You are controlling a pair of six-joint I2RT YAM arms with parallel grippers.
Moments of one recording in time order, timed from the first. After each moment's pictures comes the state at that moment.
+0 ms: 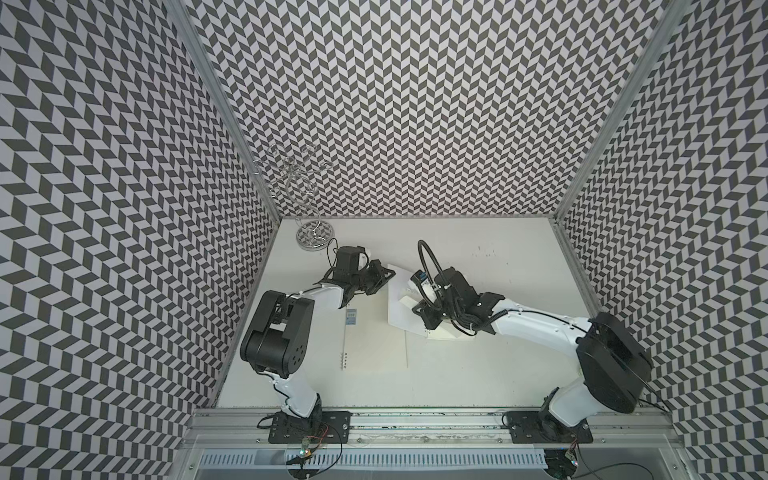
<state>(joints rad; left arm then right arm) -0.26 1.74 0.90 0.25 0.59 -1.00 0.83 1.54 0.94 -0.14 -0.27 0.07</state>
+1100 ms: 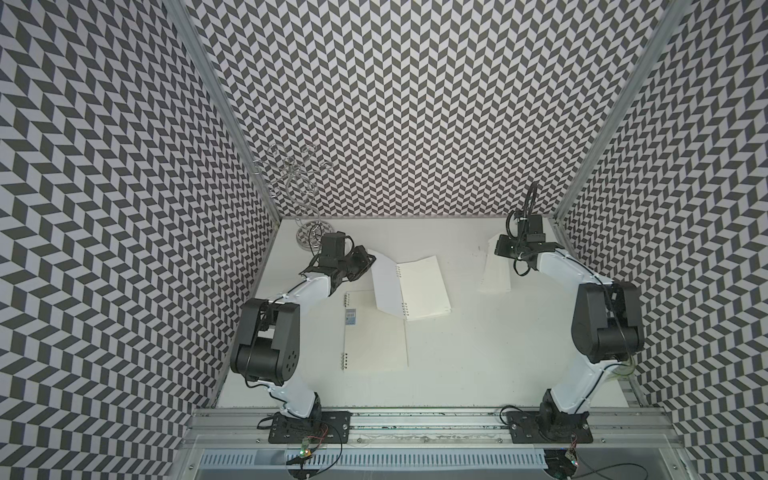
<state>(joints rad) -0.18 1.69 1.05 0.02 0.45 -0.84 0.05 1.86 1.34 -0.27 -0.02 0.28</state>
